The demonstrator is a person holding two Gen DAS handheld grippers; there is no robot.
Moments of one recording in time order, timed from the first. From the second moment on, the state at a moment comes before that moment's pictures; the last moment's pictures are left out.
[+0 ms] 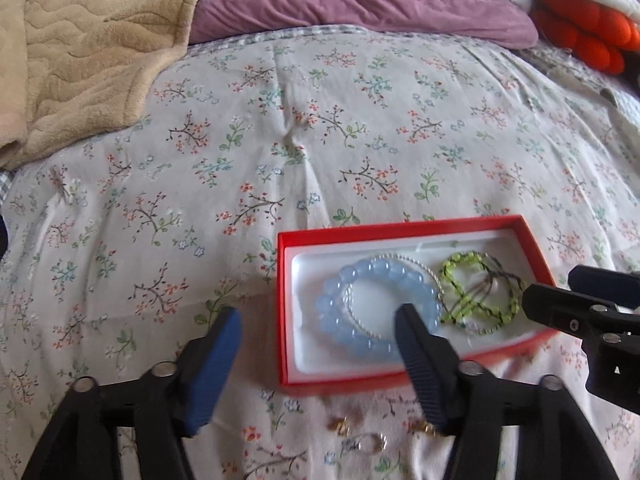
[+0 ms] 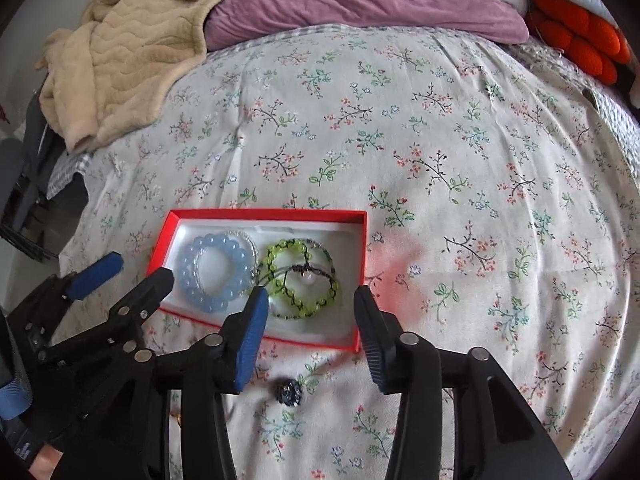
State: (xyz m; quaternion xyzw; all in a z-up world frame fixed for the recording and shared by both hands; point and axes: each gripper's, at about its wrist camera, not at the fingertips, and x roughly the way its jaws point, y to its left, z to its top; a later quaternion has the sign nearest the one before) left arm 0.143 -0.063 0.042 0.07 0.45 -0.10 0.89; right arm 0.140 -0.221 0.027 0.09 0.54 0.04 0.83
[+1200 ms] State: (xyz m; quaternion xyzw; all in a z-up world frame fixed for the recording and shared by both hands) left arm 0.073 0.002 -0.002 0.08 0.56 -0.10 0.82; right arm 0.059 -0.207 -0.008 0.00 0.62 0.04 0.78
